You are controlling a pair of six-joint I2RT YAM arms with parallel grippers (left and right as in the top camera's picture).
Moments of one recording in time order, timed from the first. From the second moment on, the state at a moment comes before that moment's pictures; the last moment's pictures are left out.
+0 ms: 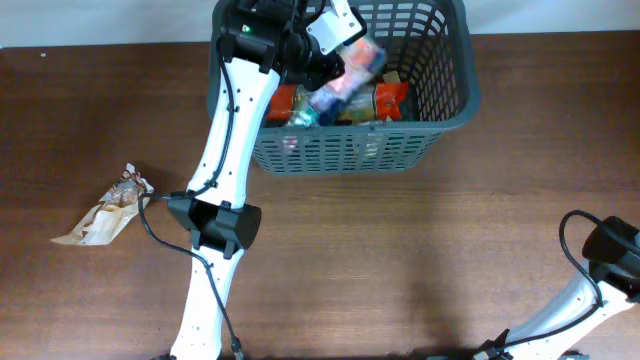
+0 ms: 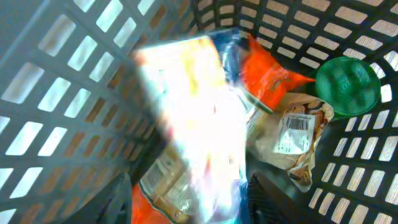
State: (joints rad) left arm -0.37 2.51 2.95 -1.38 0.31 0.61; right arm -0.64 2.17 3.01 -1.69 0.04 0.20
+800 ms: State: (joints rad) left arm -0.19 2.19 2.93 -1.45 0.31 0.58; right arm -0.64 2.17 3.01 -1.69 0.04 0.20
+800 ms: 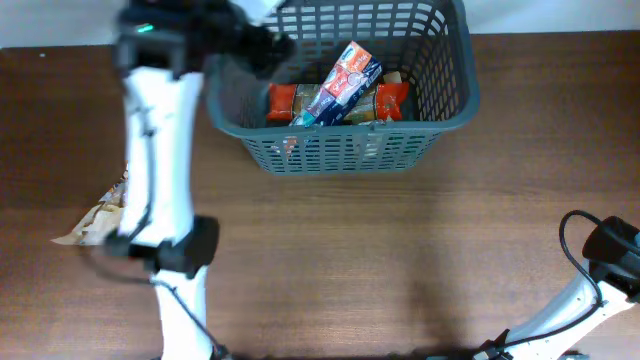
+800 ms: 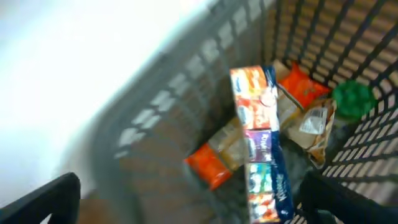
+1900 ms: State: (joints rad) left arm 0.20 1.96 2.90 -1.68 -0.11 -0.80; right arm -0.64 2.17 3.01 -1.69 0.04 0.20
